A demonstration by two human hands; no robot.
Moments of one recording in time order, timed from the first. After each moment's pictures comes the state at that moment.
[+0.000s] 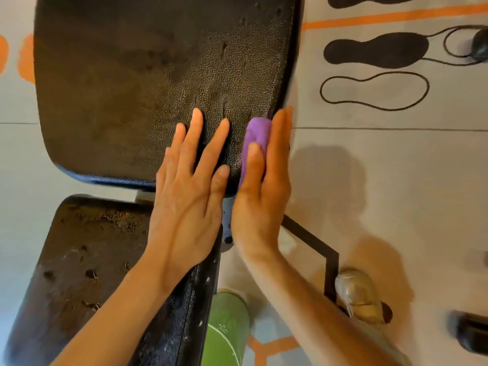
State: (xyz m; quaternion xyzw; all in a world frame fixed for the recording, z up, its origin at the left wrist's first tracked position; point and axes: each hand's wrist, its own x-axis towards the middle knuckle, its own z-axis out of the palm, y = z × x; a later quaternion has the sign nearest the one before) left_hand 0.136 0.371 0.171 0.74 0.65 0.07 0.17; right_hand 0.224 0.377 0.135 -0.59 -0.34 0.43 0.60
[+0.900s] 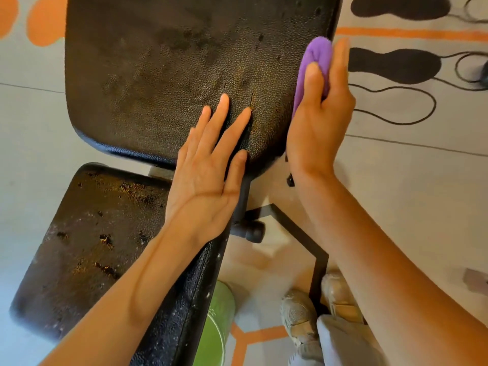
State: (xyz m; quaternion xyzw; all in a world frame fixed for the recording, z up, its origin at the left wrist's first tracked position) left_hand 0.137 0.372 0.171 0.72 0.66 0.10 0.18; right_hand 0.266 0.449 0.142 -0.65 -0.39 0.37 0.55
